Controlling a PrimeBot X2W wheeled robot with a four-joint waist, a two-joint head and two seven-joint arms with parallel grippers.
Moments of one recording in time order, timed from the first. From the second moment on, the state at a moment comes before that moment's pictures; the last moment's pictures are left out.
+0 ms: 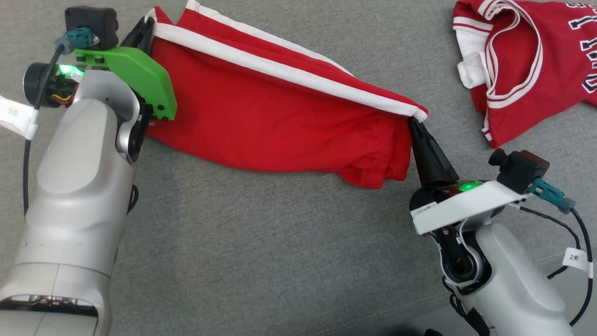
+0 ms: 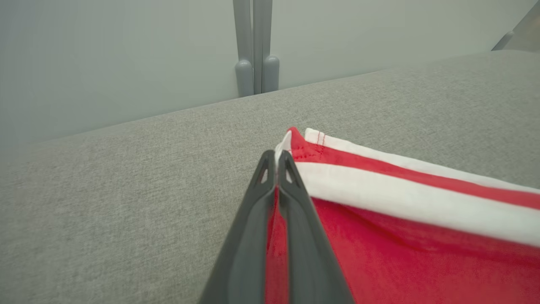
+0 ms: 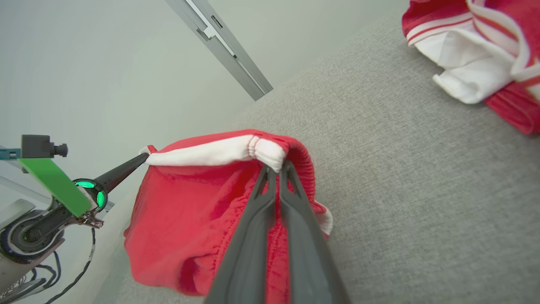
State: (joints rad) left arm -0.97 0.17 -0.29 0.80 -0.35 -0.08 0.06; right arm -0.35 -0.15 0.32 0.19 0.80 0.13 -0.23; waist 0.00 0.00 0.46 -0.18
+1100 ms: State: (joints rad) left arm -0.79 0.17 -0.21 0.61 -0.29 0.10 -0.26; right arm -0.22 -0.24 0.11 -0.09 0.42 0.13 -0.26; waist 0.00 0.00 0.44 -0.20
